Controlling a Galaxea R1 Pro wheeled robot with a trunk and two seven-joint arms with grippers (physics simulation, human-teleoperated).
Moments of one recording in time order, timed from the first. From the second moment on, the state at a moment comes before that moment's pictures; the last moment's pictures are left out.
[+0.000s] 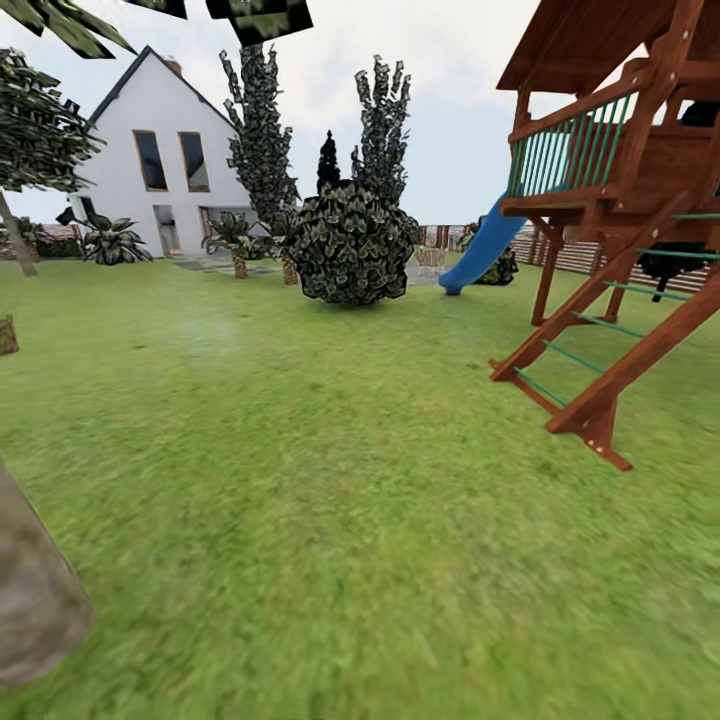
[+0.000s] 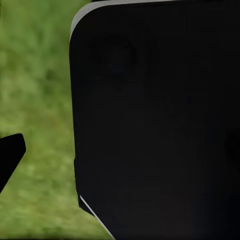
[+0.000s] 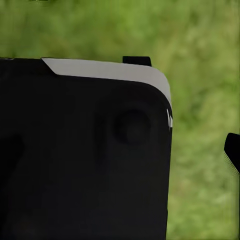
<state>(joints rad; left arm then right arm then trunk) 0.02 0.00 0.00 -0.07 0.01 -0.01 0.00 -0.05 0.00 0.01 -0.04 0.01 -0.09 0.00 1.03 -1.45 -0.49</state>
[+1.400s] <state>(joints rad) 0.02 0.00 0.00 -0.07 0.01 -0.01 0.00 -0.05 0.00 0.01 -0.04 0.01 -0.09 0.00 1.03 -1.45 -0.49</state>
